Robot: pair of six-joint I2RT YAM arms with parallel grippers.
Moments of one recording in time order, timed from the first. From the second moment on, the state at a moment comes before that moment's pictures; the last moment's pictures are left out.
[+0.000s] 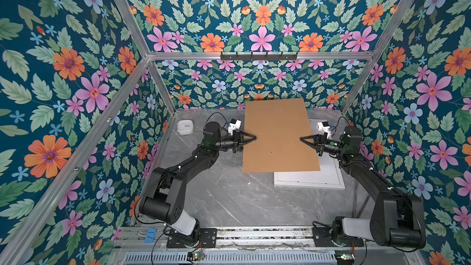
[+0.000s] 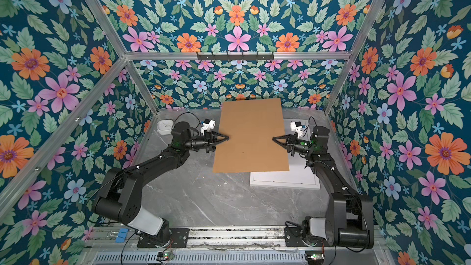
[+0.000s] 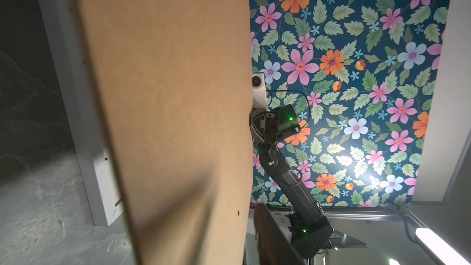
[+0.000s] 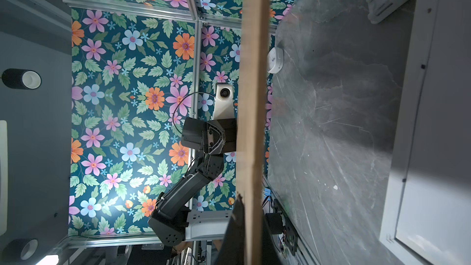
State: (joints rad) left arm -0.35 1.55 0.91 0.47 1.06 -1.23; right arm -0.09 1.30 0.76 0.24 -1.22 1.12
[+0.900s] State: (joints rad) left arm -0.56 1.77 1.17 -0.31 0.41 -0.68; right arm -0.32 0.94 0.86 -0.32 -0.89 0.86
